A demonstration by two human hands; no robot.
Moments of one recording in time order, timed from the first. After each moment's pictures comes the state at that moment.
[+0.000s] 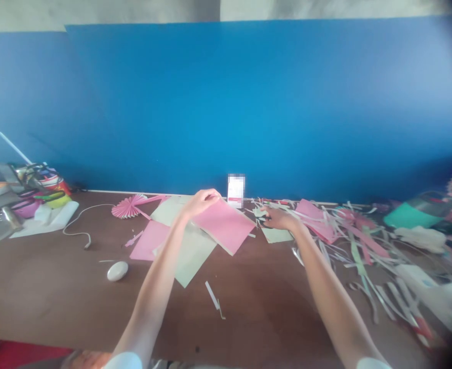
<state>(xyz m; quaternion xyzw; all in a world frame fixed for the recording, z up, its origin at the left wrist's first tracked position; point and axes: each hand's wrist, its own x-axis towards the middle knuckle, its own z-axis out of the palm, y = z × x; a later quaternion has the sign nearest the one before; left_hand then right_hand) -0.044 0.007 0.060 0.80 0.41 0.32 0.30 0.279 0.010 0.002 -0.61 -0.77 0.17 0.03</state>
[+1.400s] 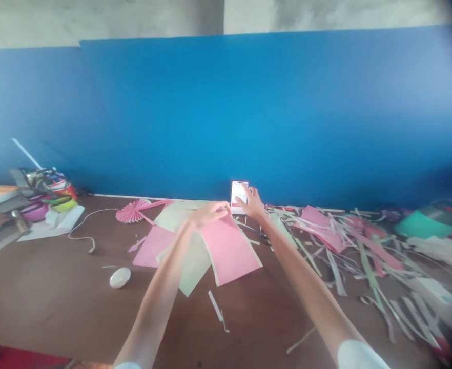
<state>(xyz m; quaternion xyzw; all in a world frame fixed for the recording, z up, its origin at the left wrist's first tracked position) -0.035 0.001 0.063 0.84 0.38 0.18 0.35 0.184 0.077 -0.016 -0.56 -0.75 0.03 0.35</state>
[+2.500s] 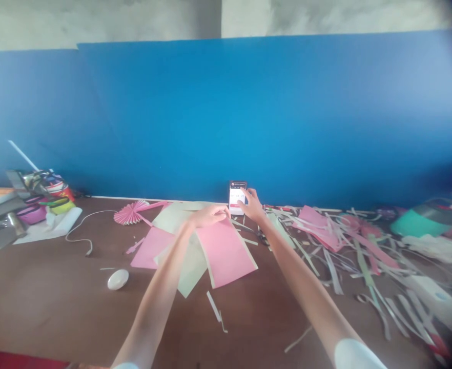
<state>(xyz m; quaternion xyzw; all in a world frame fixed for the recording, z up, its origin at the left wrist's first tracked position) -0.034 0.003 0.059 0.84 0.38 0.15 0.35 0.193 0.085 -0.033 -0.54 -0.75 0.06 0.38</state>
